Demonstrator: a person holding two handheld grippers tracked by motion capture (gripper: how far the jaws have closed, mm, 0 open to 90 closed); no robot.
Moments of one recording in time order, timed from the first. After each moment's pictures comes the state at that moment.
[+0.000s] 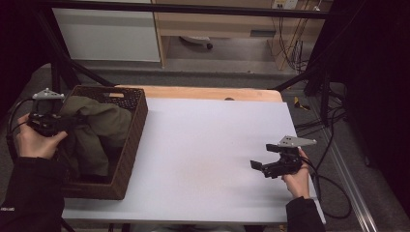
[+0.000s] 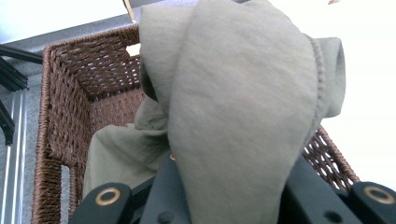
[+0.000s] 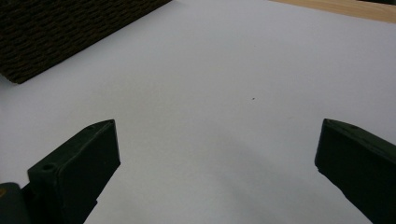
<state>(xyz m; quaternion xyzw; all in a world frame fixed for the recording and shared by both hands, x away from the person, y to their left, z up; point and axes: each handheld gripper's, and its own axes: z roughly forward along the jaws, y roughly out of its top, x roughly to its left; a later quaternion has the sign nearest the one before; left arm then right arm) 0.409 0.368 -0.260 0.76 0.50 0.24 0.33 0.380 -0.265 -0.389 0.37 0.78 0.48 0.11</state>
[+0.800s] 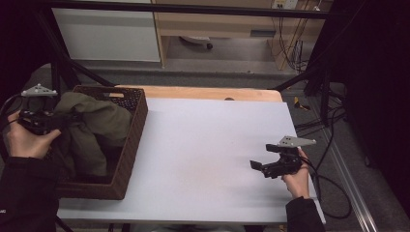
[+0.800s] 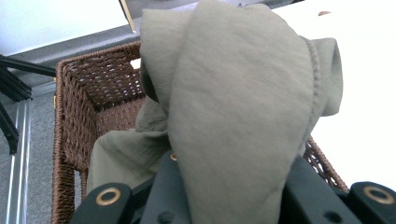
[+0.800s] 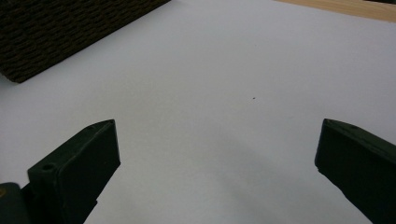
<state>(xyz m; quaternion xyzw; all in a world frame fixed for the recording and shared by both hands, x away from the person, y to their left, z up) 0.398 0.370 -0.240 0.76 0.49 0.25 0.34 0.380 -0.264 -0.389 0.37 0.78 0.48 0.11</state>
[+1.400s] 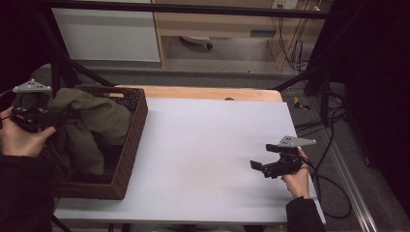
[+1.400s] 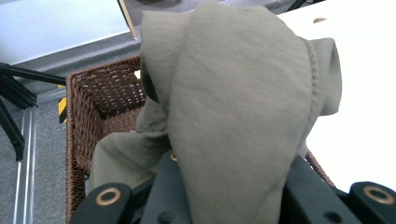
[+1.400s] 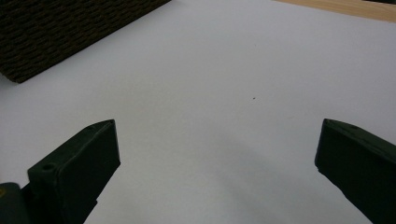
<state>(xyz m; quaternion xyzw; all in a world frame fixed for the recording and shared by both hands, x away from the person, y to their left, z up) 0.392 0.369 -0.223 0.76 0.48 0.26 0.34 0.380 -0.264 -0.389 0.37 0.78 0.48 0.11</state>
